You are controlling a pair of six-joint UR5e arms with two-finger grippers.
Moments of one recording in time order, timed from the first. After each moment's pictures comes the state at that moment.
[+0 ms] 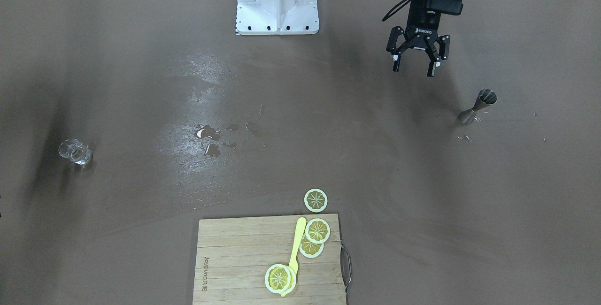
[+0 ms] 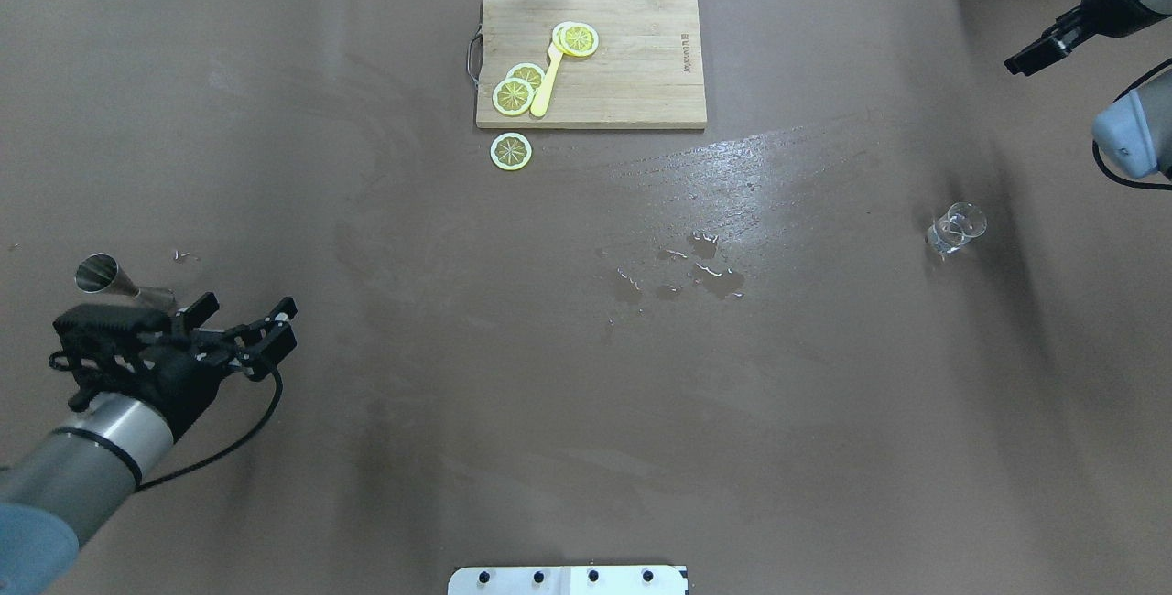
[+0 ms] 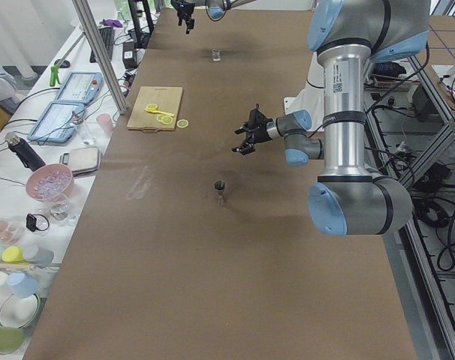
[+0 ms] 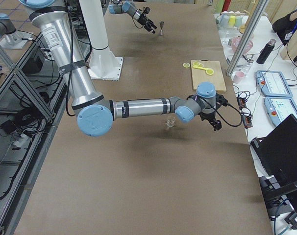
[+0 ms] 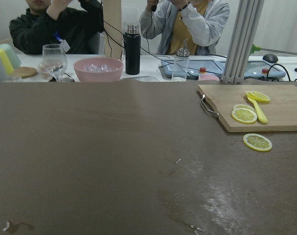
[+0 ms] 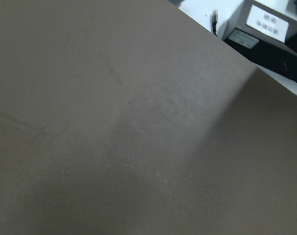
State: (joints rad) left arm -0.22 -1.42 -2.06 -2.41 -0.86 -1.29; right arm 1.27 -1.20 1.28 -1.04 2.15 -0.01
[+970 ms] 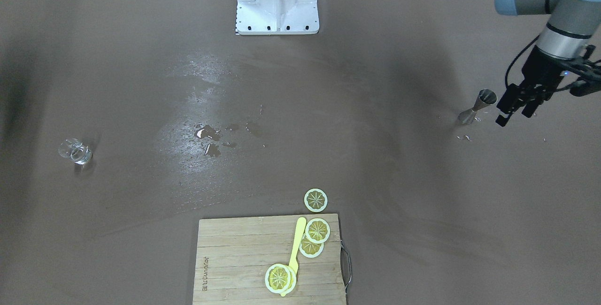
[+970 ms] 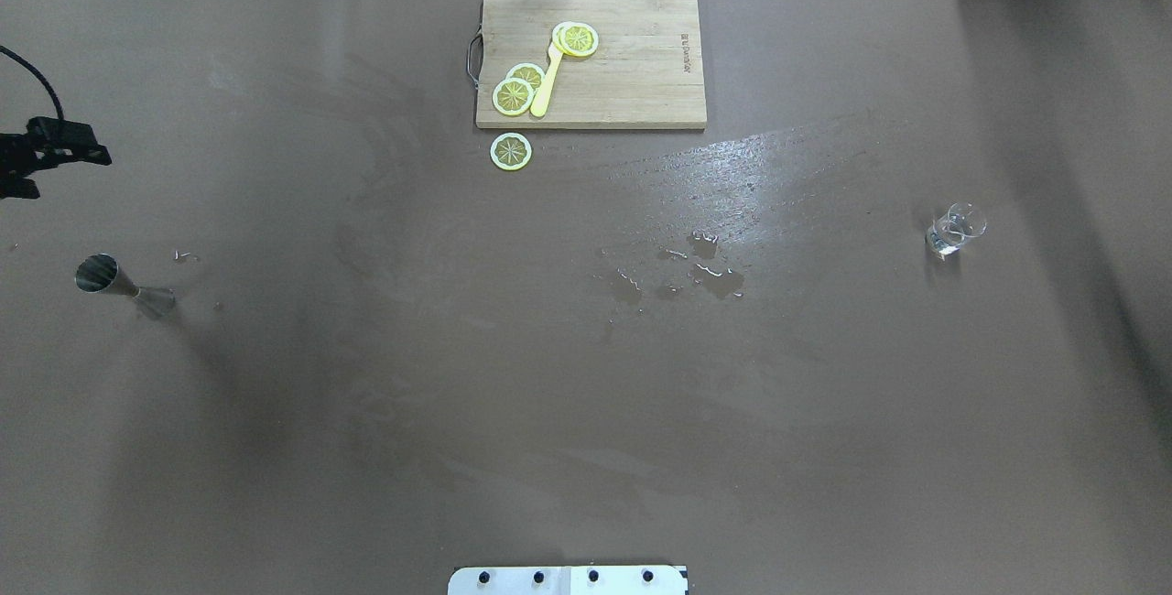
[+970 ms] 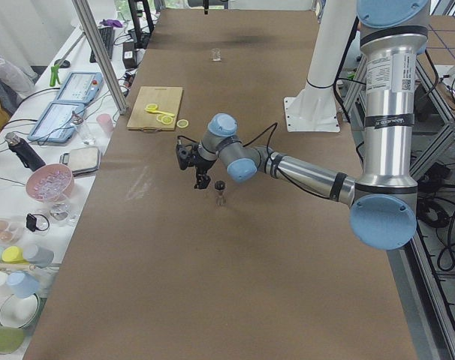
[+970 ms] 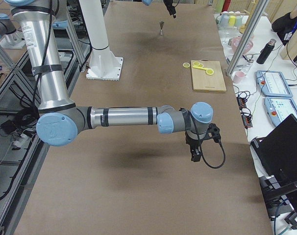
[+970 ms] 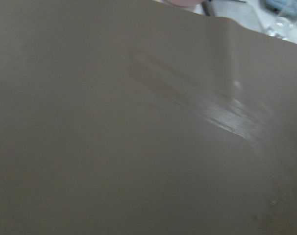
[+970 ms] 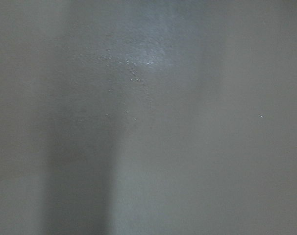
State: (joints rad) left arm -1.10 -1.53 -1.81 -2.16 -2.06 -1.29; right arm 1.49 -1.39 1.45 -1.52 2.28 -0.01
